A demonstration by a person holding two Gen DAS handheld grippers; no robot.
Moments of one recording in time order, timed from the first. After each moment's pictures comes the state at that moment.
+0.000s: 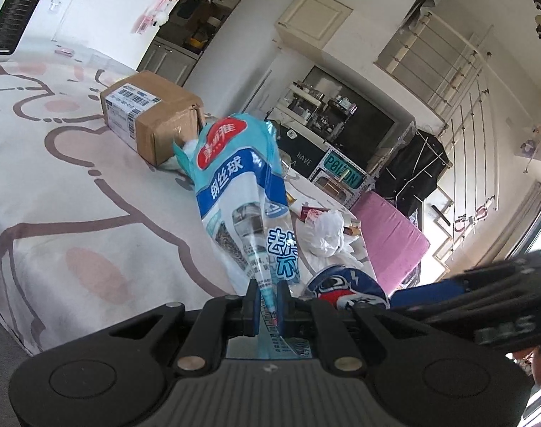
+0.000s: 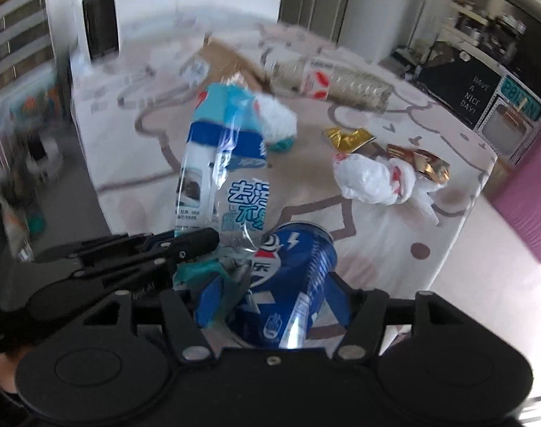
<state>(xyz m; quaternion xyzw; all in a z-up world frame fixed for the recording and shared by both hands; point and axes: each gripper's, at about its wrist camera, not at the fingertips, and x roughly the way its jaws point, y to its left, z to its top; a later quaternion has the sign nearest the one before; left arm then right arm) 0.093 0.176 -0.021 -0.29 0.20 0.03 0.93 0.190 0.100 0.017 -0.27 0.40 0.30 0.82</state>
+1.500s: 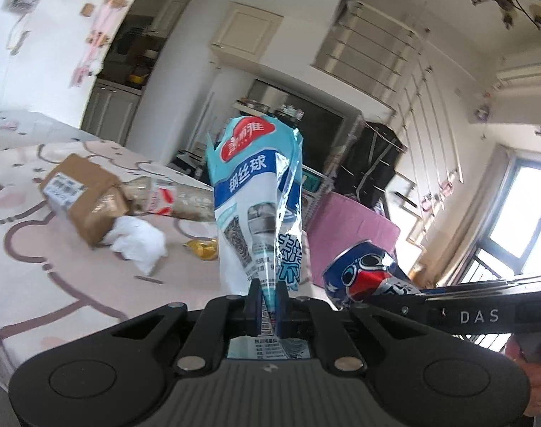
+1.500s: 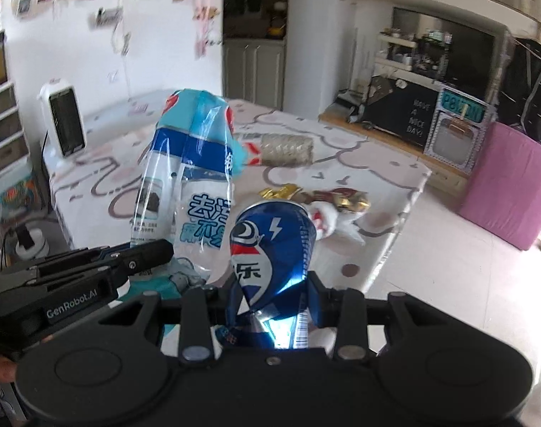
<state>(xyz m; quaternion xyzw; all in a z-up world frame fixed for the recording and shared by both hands) 0.086 0.130 0.060 -0.20 0.17 -0.03 0.96 0.165 0.010 0.076 -0.14 0.30 0.26 0.91</state>
